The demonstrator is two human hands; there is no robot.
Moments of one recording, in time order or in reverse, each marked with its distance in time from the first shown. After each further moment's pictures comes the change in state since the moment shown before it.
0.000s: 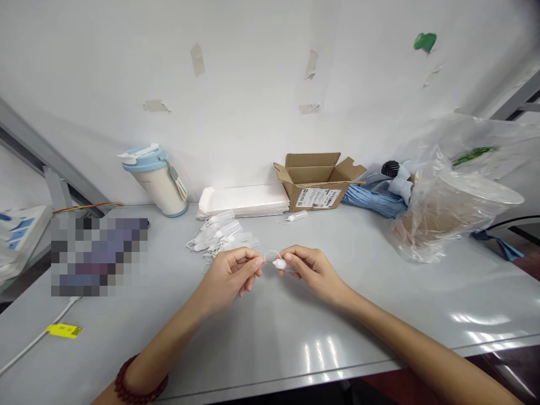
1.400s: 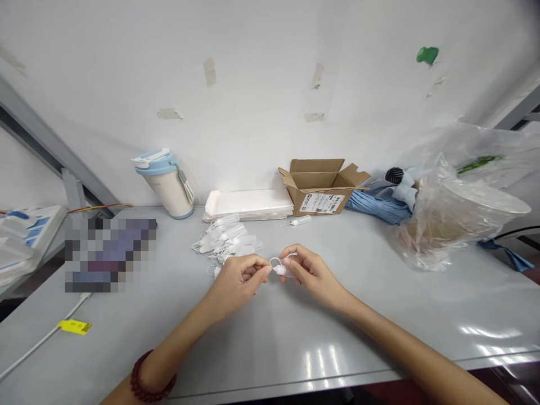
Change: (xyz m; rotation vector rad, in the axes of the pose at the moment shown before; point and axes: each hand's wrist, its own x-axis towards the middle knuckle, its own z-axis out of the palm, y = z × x) left_hand 0.000 -0.001 0.006 0.173 0.036 0.098; right_hand 0.004 0.001 0.006 0.070 -0.047 0.060
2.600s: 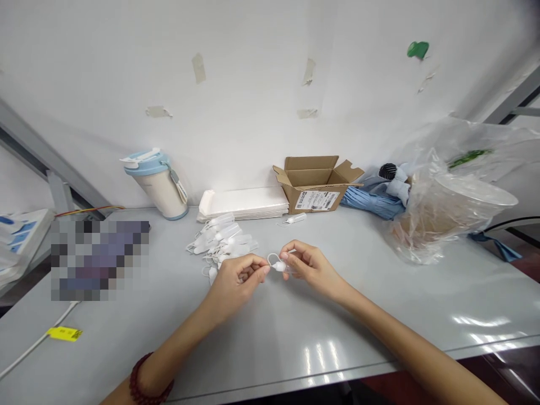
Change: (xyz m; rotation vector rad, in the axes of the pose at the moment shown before) left_hand 0.000 -0.009 0.007 0.017 0.052 0.054; right_hand 0.001 -0.005 -0.008 -0.009 0.007 0.078
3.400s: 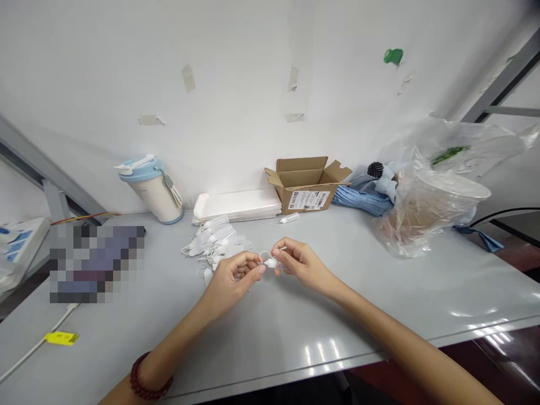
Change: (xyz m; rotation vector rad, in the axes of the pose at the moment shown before) left_hand 0.002 -0.001 0.004 -0.098 -0.008 0.014; right_hand 0.002 0.001 -0.002 0.008 -0.005 -0.078
